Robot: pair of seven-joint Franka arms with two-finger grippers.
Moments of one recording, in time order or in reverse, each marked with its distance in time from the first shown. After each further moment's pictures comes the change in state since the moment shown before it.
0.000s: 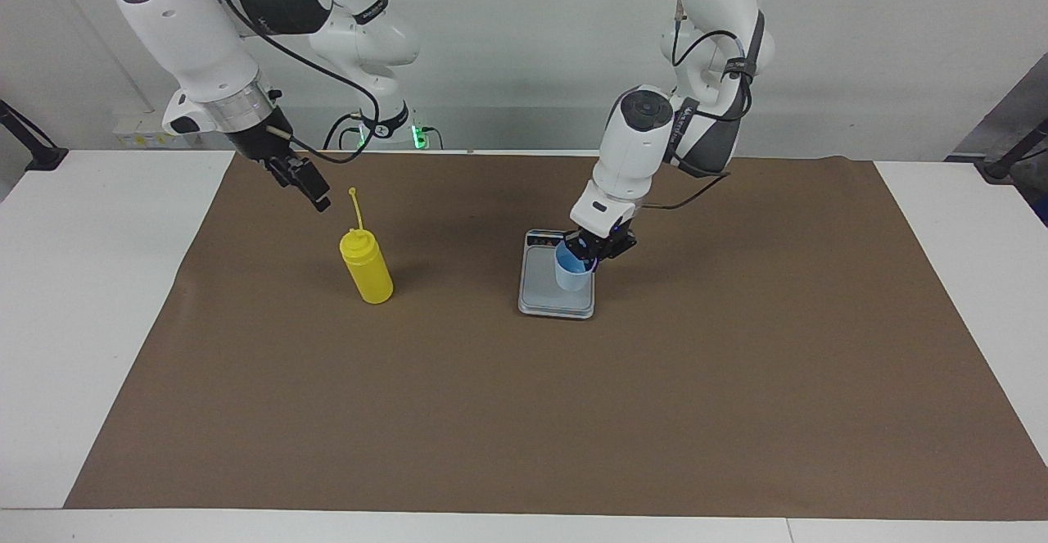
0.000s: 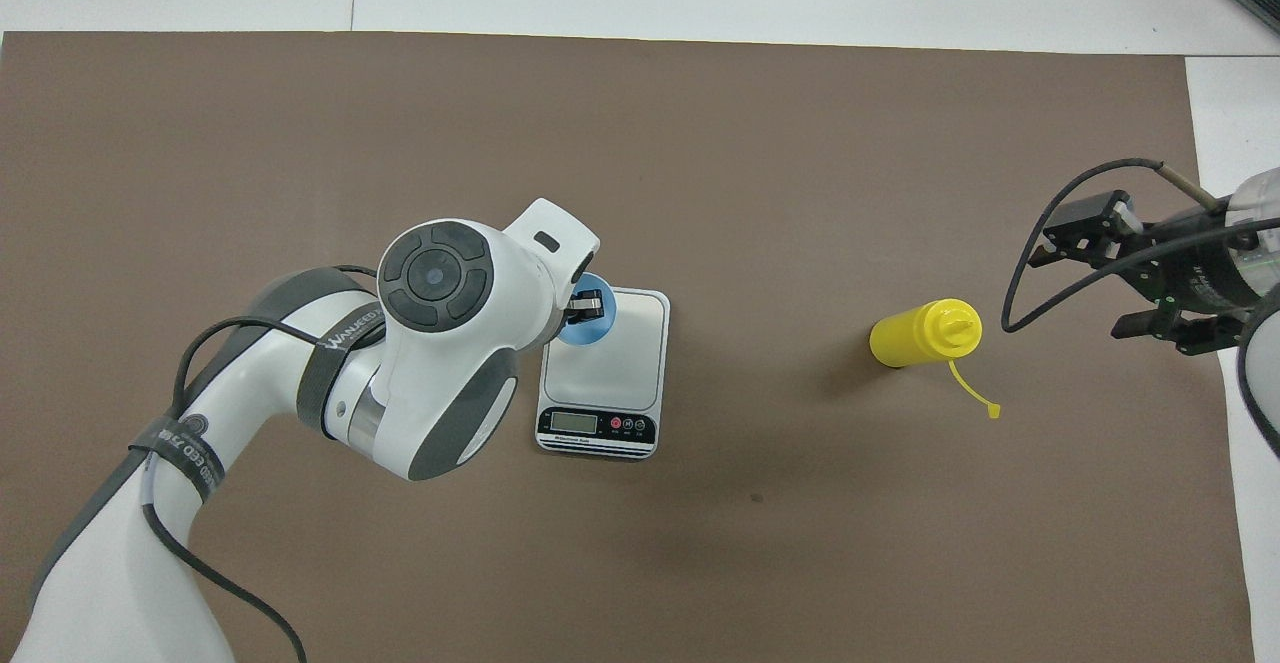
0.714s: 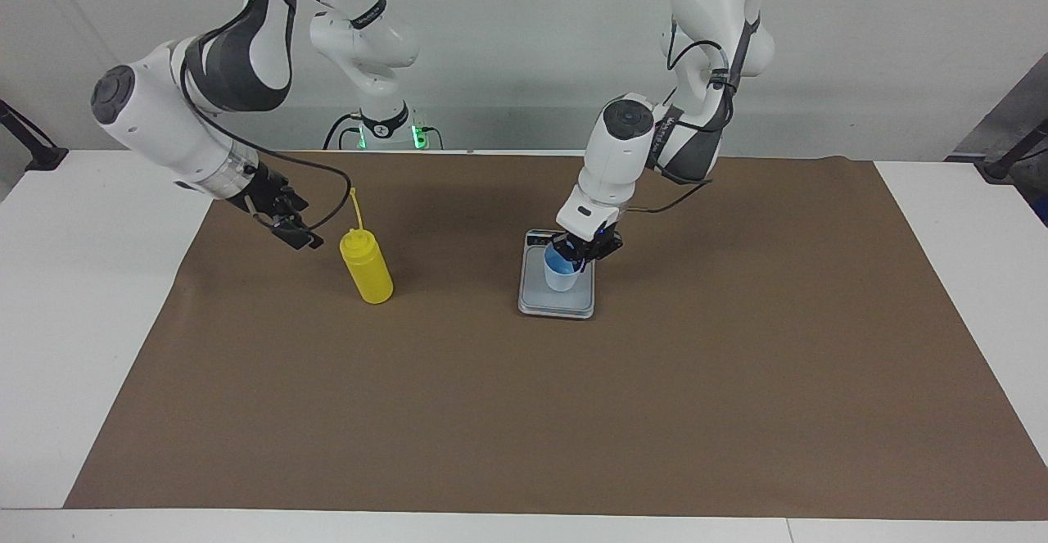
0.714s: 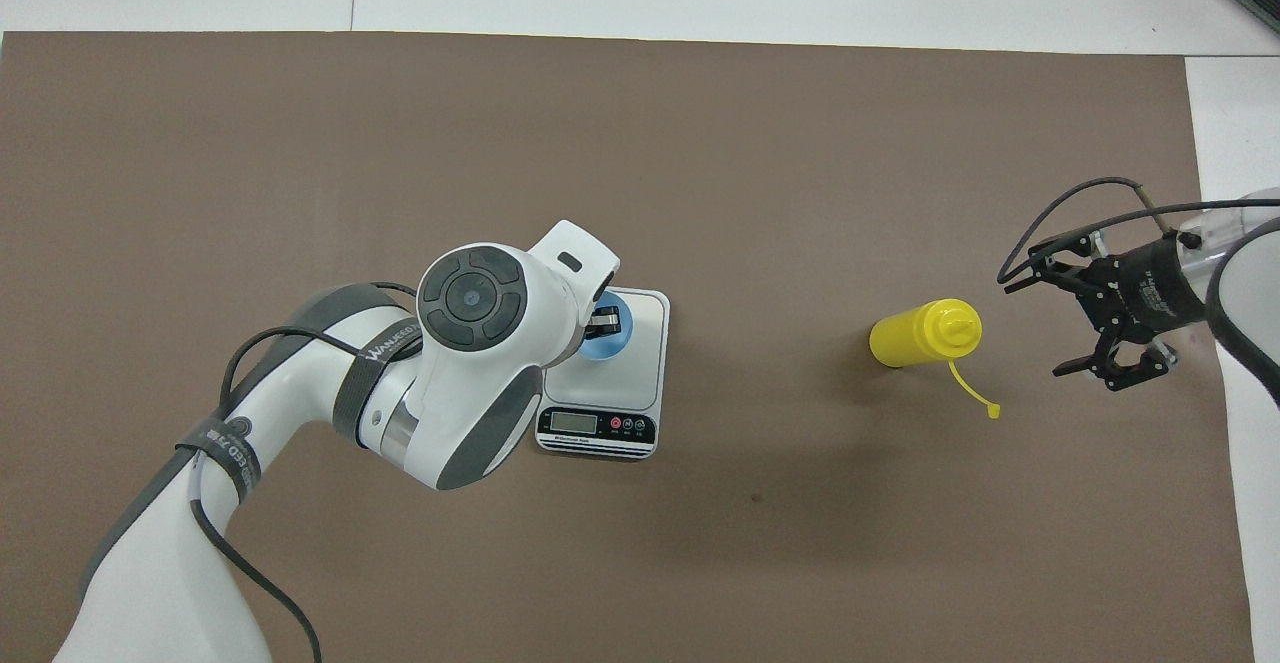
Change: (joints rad) left arm -0.032 0.024 0.002 -0.029 0.001 0.049 -0.032; right arm -0.123 0.136 -0.004 -0.156 0.190 0.056 0.149
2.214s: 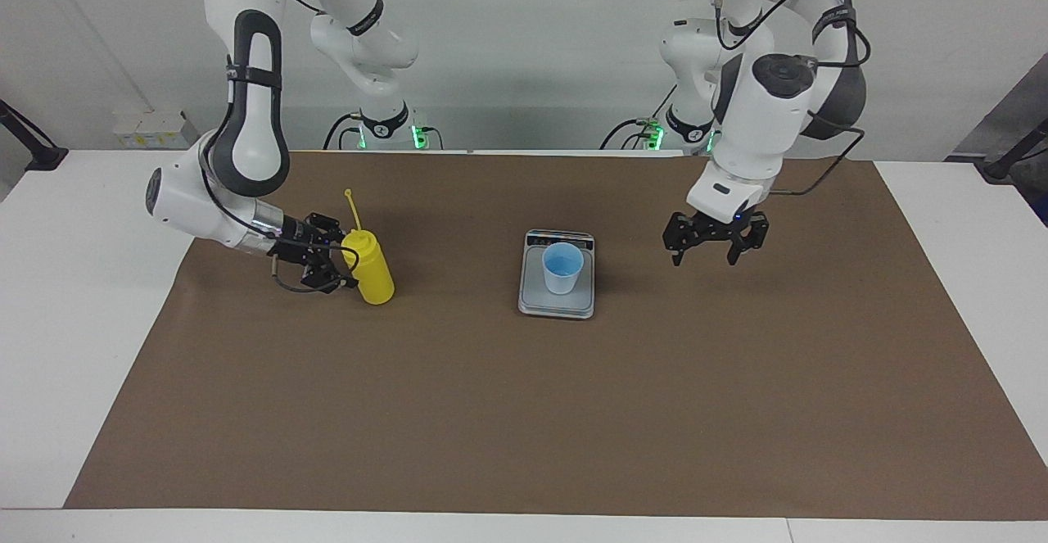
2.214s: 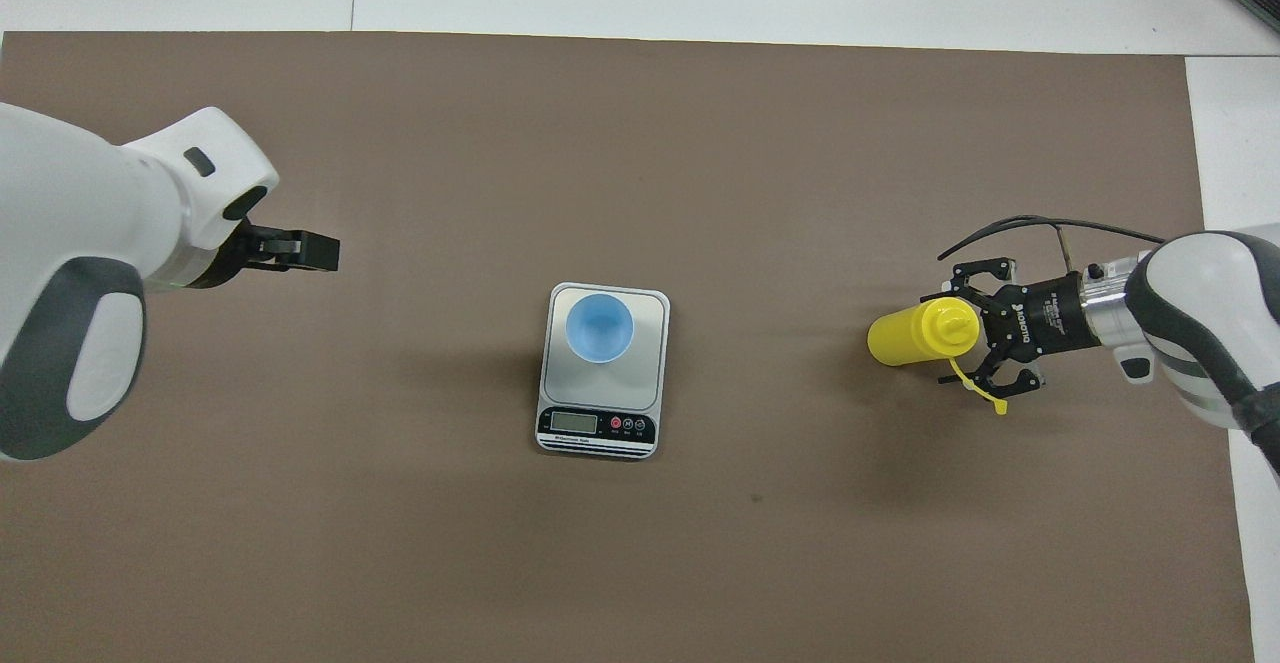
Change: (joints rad) left arm 0.406 -0.276 0.038 0.064 0.069 -0.336 0.605; right arm -0.019 0.118 0.004 -0.175 0.373 0.159 0.000
